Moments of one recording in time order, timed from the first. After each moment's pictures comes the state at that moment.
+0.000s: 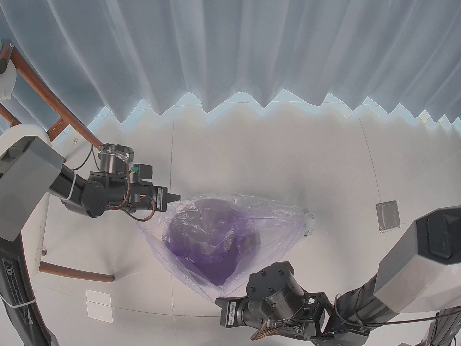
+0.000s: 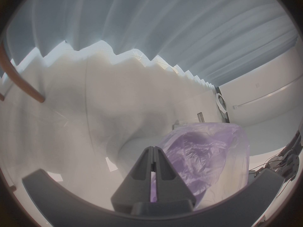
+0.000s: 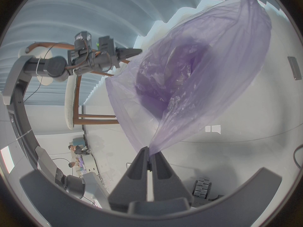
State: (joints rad) left arm -0.18 2.15 -1.18 -0.38 -0.51 -0.06; right arm 1.05 2.12 -0.71 -0.77 -0.10 0.81
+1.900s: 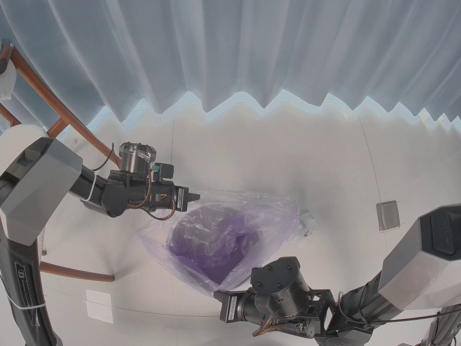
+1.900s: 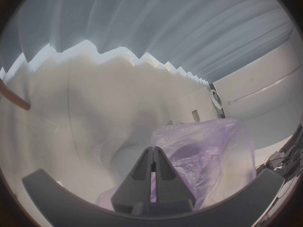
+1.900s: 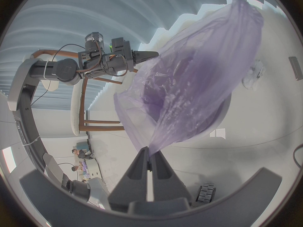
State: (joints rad) left arm -0.27 2.22 -1.28 -0.37 -0.49 -0.06; right arm 1.04 2.10 -0.69 -0.84 -0.10 0.80
